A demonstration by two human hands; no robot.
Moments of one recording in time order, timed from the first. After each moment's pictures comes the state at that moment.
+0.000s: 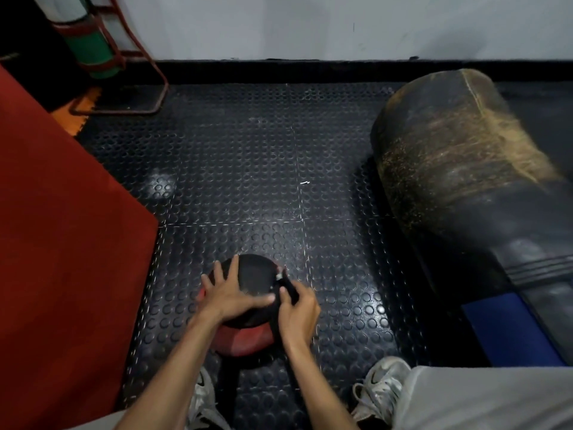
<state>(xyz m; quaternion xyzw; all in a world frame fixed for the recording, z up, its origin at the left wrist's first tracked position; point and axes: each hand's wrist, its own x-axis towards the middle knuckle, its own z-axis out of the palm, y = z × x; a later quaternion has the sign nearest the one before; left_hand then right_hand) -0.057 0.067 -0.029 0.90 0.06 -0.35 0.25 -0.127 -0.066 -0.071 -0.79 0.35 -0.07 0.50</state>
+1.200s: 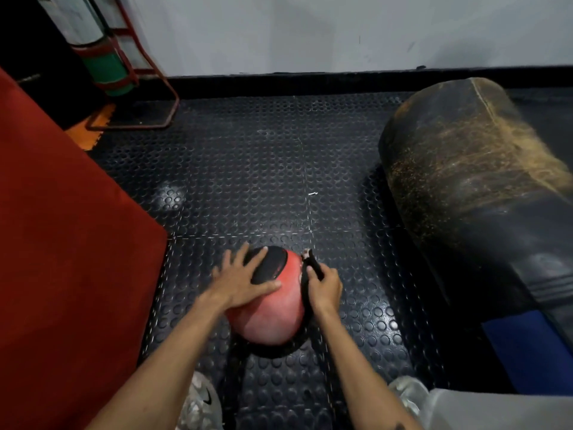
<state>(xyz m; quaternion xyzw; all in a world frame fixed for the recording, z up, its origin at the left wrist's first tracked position) -0.005 0.063 -0.034 0.94 -0.07 -0.31 0.13 -0.056 -0.125 -0.088 -0.77 0.36 -0.02 0.53</state>
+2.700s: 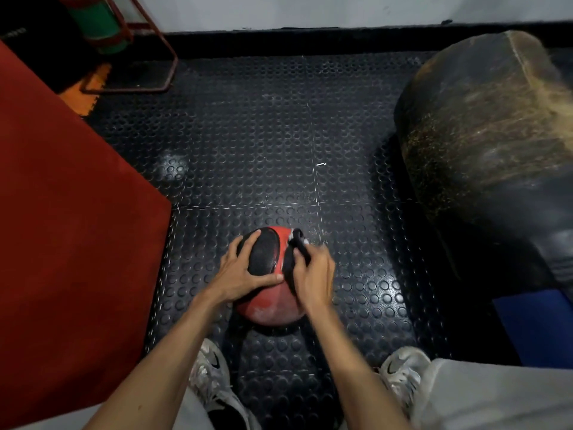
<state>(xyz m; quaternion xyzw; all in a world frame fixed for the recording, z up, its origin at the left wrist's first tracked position) -0.040 0.082 -0.060 0.90 -0.02 -0.29 0.32 -0.082 -0.083 -0.056 -0.85 0.25 -0.05 0.46</state>
